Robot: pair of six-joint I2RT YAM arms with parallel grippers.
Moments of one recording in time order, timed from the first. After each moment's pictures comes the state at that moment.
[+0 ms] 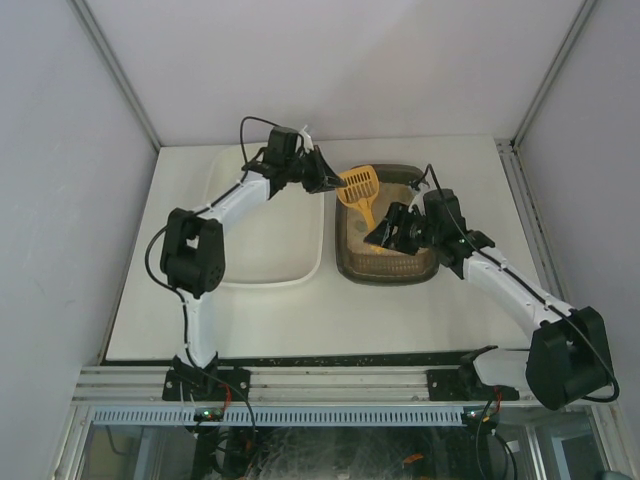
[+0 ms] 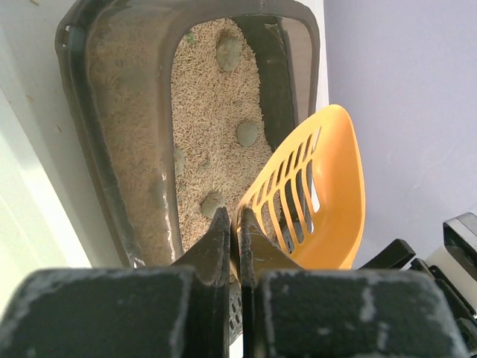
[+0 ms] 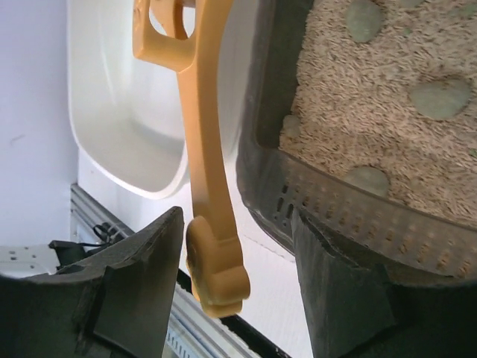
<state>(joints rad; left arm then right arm) -0.41 2.06 1.71 -0.25 0.56 -0.76 0.37 1.26 0.87 -0.27 -0.38 0.63</state>
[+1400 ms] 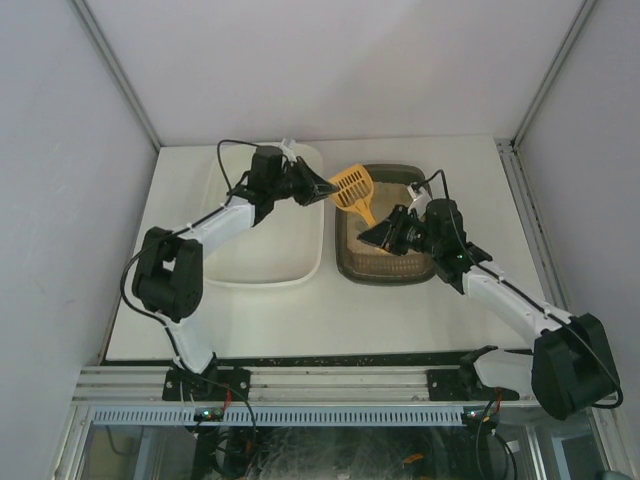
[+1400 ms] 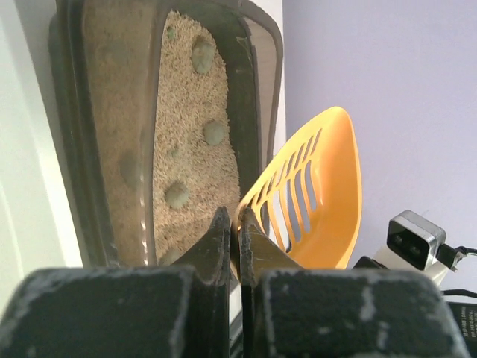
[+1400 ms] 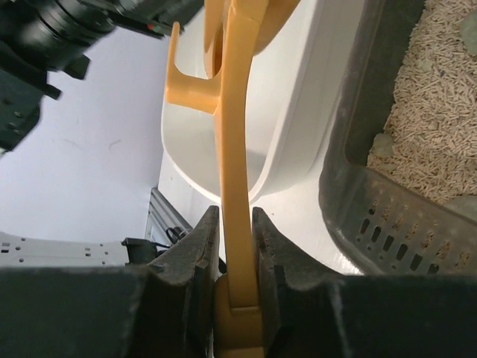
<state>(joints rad) -0.41 1.85 1.39 0.01 0.49 -0.97 0.39 1.24 0.72 0.11 -0.49 0.88</state>
